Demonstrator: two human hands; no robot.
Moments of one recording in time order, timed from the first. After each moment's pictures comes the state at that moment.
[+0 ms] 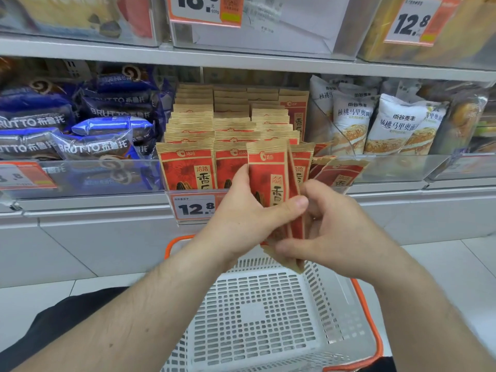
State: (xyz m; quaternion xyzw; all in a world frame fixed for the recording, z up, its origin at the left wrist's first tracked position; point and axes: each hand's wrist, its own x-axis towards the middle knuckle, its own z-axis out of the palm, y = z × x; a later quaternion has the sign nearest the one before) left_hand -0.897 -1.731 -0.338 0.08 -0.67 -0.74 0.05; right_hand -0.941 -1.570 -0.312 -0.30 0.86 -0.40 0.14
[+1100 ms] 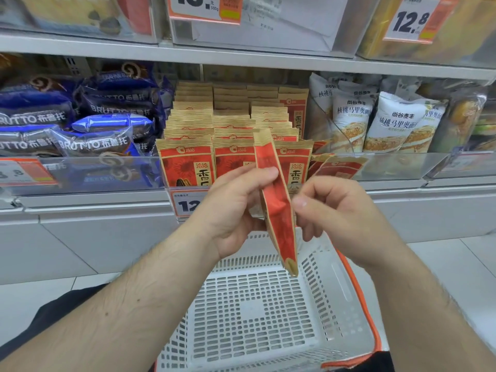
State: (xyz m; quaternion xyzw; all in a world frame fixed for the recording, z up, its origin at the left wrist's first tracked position) left_hand -0.897 -1.733 -0.323 0.09 -0.52 -0.85 0.01; right_hand -0.945 -1.571 -0.309 -0.31 0.74 -0.57 0.15
